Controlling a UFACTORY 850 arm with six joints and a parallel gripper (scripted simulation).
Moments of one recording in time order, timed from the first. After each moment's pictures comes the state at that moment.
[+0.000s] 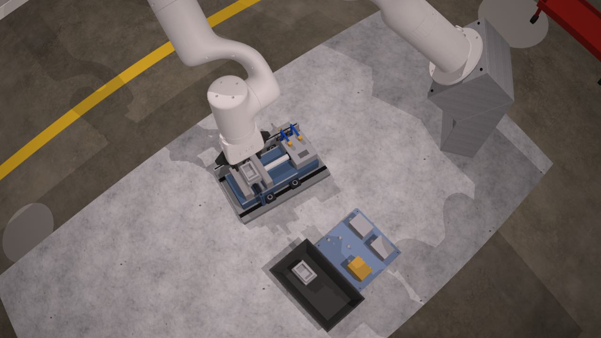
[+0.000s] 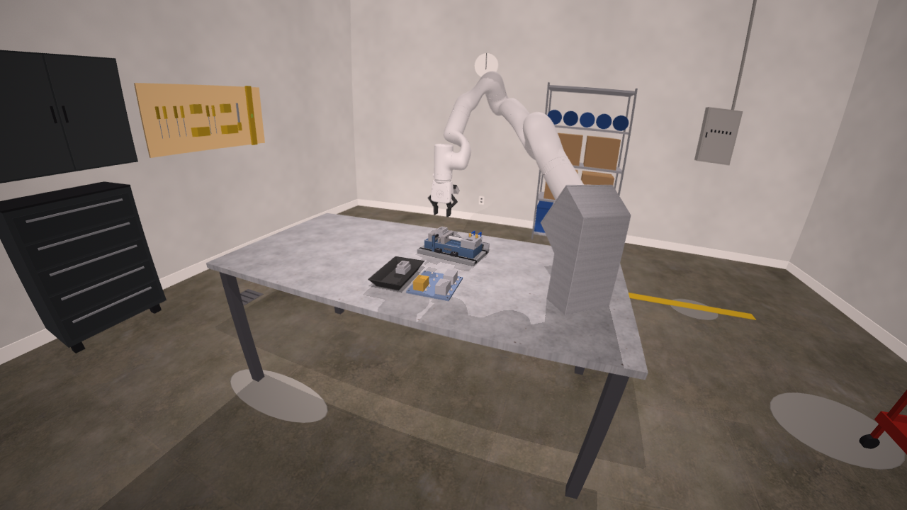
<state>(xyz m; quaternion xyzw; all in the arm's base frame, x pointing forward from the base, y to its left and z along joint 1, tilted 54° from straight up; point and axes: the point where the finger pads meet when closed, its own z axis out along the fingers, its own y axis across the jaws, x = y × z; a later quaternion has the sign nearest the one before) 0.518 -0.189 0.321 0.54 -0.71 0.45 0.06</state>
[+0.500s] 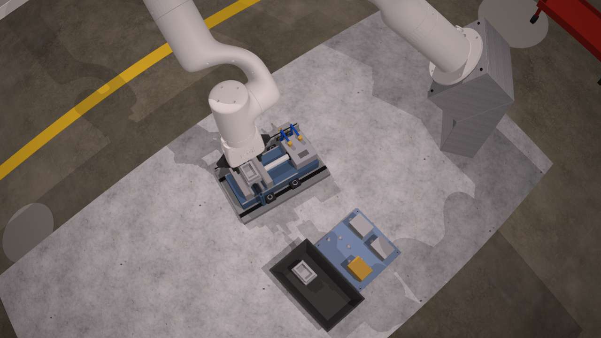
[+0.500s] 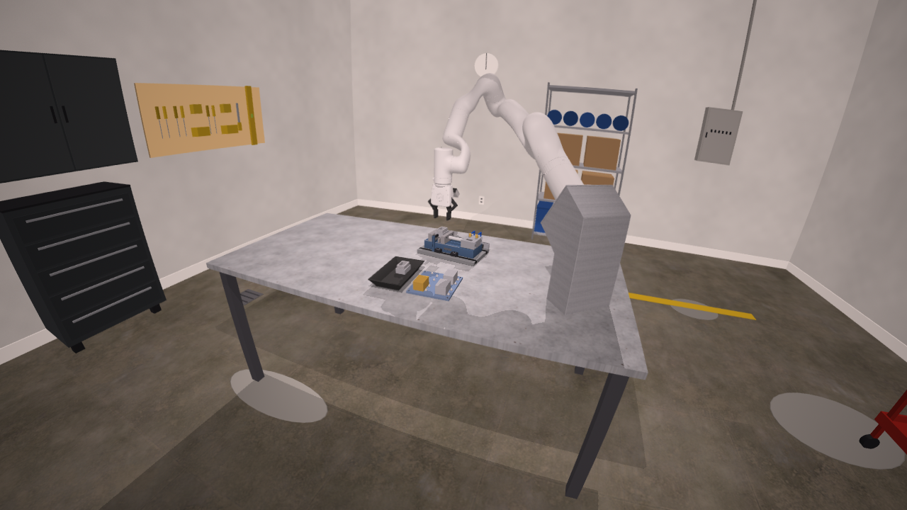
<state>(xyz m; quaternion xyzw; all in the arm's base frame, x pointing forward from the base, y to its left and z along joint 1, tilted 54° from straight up) 0.524 -0.202 0.311 0.54 -0.71 0.45 0.06</state>
